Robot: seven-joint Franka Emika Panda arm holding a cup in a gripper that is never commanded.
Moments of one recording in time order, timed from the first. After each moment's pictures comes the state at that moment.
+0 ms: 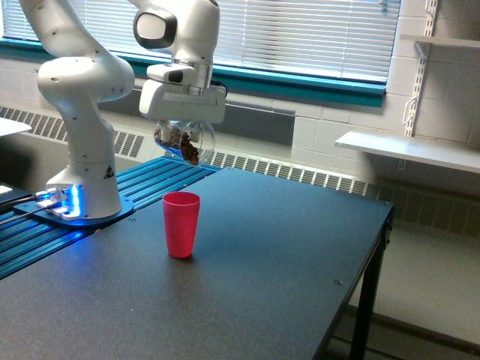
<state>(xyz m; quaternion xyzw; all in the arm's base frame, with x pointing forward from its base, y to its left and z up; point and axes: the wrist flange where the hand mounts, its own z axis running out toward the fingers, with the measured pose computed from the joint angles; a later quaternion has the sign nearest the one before) 0.294 -0.022 0.355 0.83 -0.55 0.01 0.07</state>
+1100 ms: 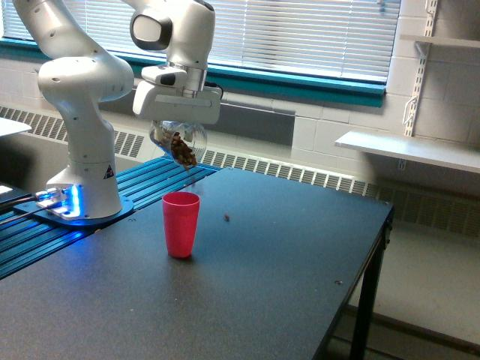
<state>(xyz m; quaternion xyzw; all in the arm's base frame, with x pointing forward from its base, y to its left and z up) 0.274 -0.011 0.349 0.81 -0.58 -0.02 0.07</state>
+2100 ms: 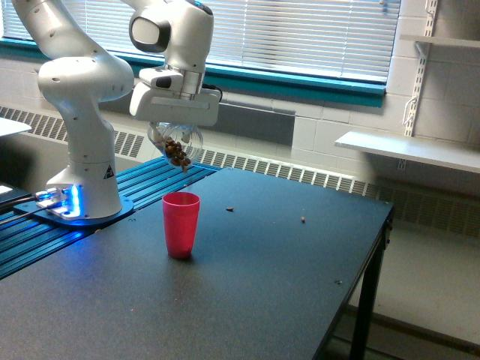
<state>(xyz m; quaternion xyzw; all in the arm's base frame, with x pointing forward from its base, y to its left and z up) 0.267 -0.009 0.344 0.79 -0.60 -0.04 0.07</state>
